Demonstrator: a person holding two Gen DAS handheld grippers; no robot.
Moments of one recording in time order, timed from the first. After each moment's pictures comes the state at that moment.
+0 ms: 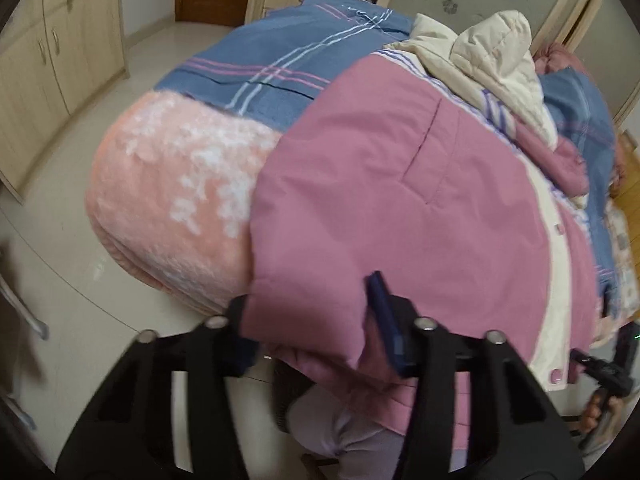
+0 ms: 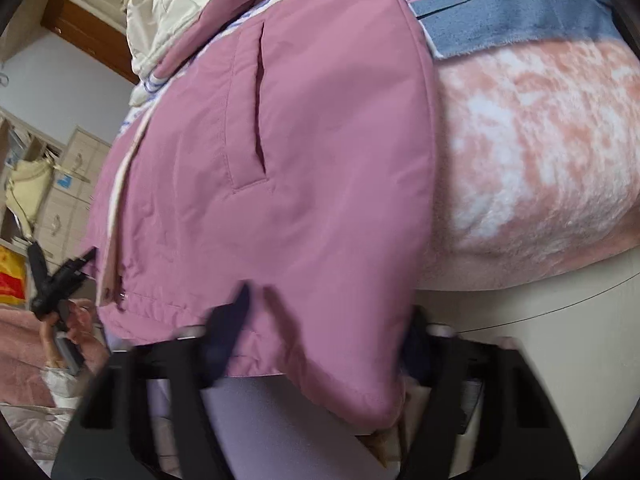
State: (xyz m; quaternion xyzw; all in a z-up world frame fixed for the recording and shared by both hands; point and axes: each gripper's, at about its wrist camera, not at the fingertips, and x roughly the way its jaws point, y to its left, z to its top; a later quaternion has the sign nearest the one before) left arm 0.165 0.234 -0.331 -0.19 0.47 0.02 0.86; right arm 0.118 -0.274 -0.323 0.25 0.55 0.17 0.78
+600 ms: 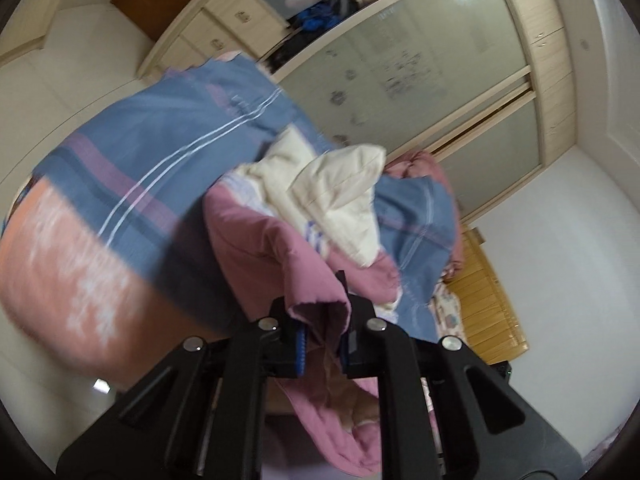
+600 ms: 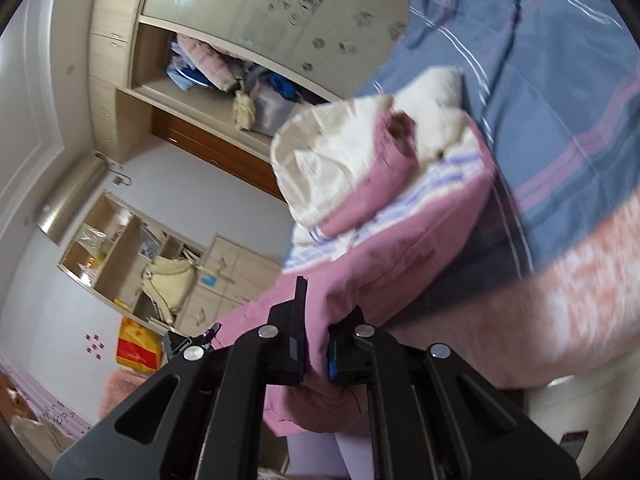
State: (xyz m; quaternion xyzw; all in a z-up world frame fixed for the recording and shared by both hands) left arm 0.192 0.269 -0.213 -0.39 0.29 -0.19 0.85; right arm 0.169 -0.340 -0.188 0.44 0.32 0.31 0.78
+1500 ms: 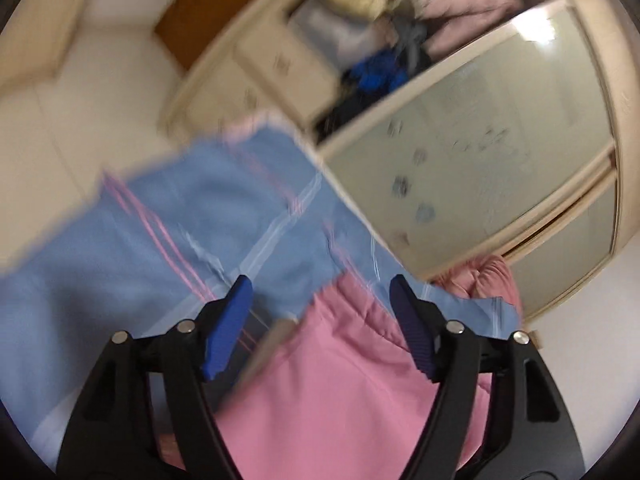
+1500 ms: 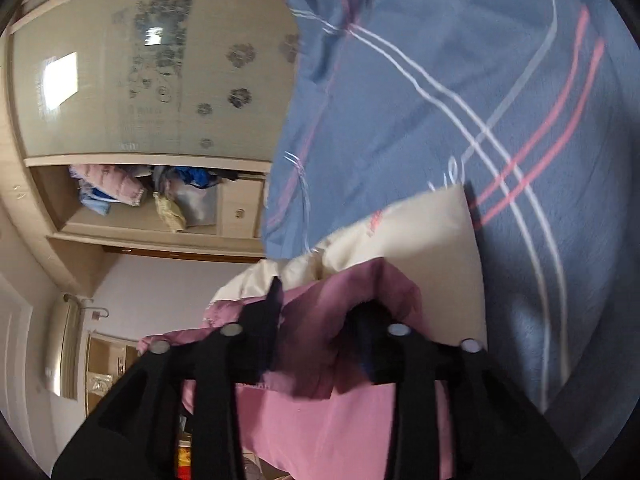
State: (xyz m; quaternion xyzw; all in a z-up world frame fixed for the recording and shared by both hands) left arm 0.511 0.285 -0.172 -0.39 0.24 -0.01 0.89; right arm 0.522 -0.419 -0.267 0.57 0.37 0.19 0.70
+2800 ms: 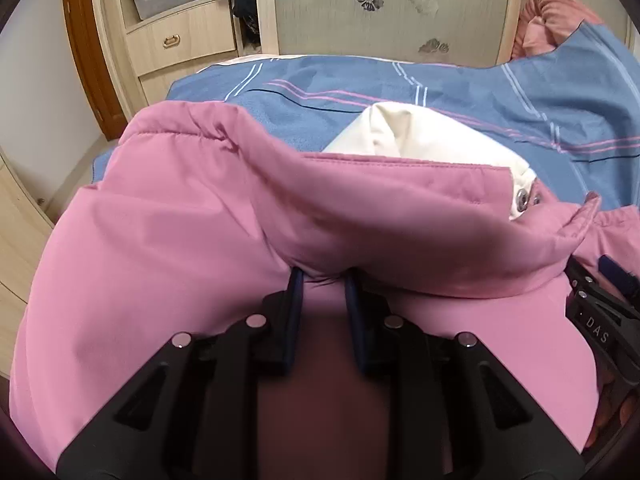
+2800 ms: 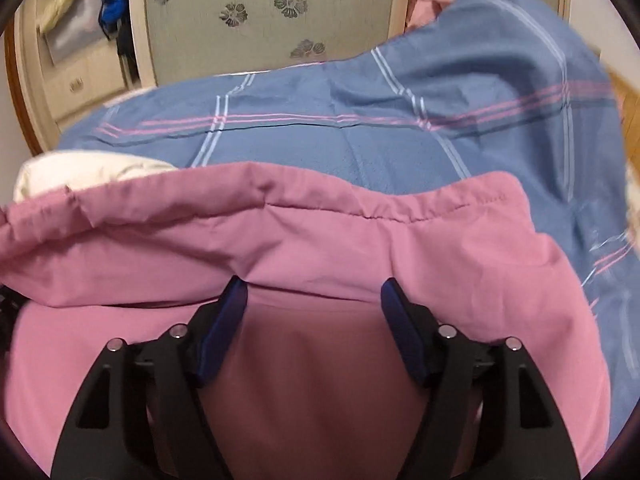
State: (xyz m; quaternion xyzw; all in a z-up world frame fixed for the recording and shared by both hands) left arm 0.646 0.025 -0.302 0.01 0.43 0.02 0.90; right arm 0.611 -0.149 -0.268 0.01 0.42 -0.09 0.90
